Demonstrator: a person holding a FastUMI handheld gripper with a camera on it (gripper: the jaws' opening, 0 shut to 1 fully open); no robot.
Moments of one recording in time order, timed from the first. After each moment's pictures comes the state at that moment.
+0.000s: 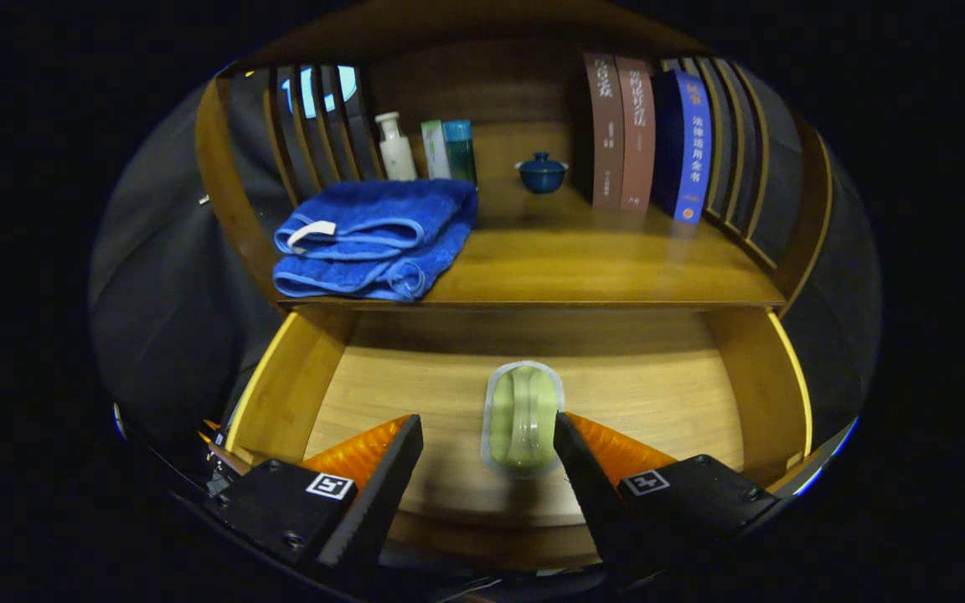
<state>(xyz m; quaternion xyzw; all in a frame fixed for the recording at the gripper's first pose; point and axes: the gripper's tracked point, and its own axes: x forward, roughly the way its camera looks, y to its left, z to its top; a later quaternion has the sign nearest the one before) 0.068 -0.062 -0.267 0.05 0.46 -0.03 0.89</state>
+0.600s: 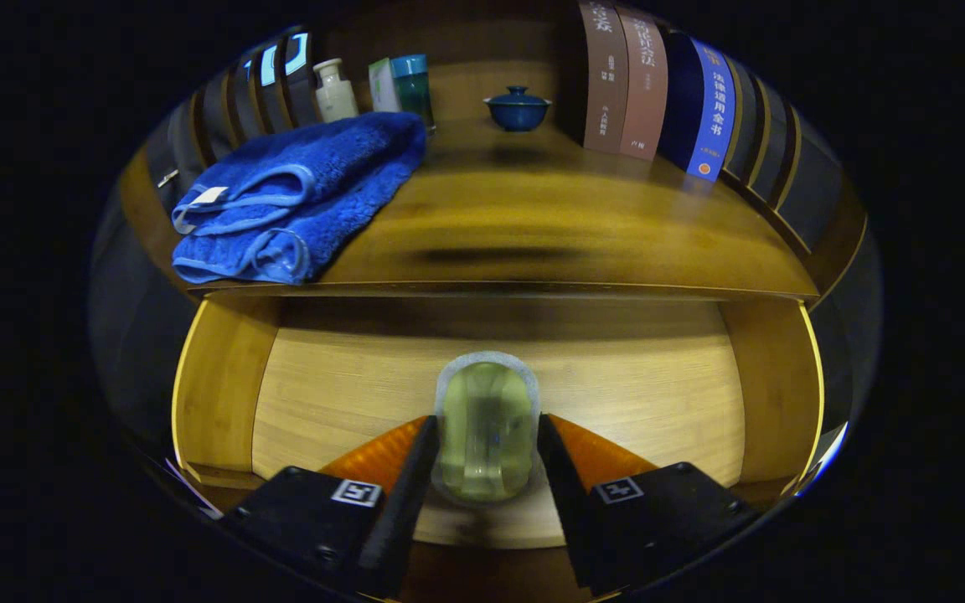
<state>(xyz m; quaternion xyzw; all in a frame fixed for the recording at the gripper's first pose) 0.089 -0.097 -0.327 0.04 0.54 -0.06 0.84</state>
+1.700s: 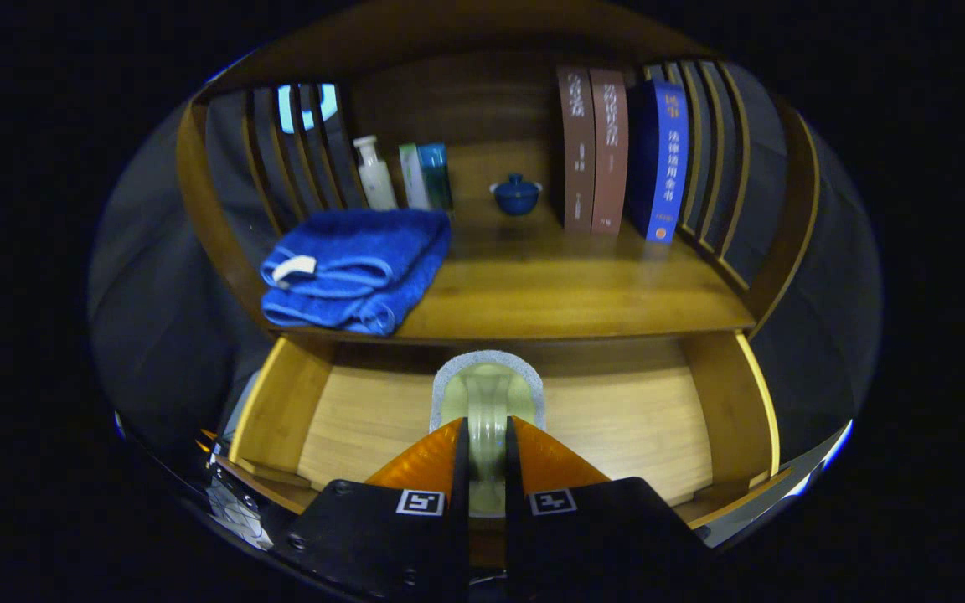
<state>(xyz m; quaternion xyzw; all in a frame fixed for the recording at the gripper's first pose) 0.079 -0.093 -0.205 0.06 0.40 -0.04 0.91</state>
